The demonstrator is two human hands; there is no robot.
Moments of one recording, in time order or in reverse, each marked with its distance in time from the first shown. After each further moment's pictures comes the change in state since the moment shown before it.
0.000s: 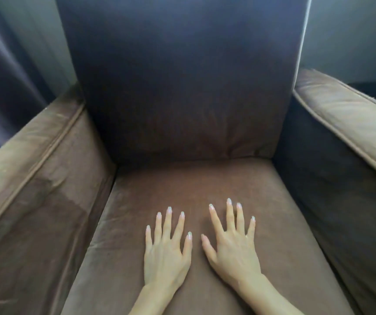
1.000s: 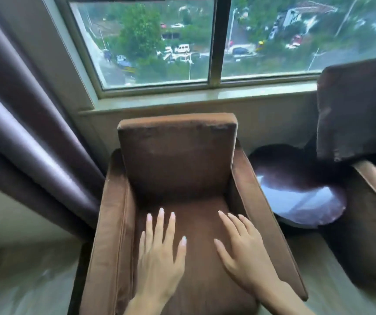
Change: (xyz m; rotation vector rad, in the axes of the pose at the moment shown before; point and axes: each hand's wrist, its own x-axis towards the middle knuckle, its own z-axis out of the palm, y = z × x) left_hand -0.130 0.079 -0.612 -0.310 -0.025 0.061; right_hand -0.106 -0.115 -0.629 0.218 -0.063 0.083
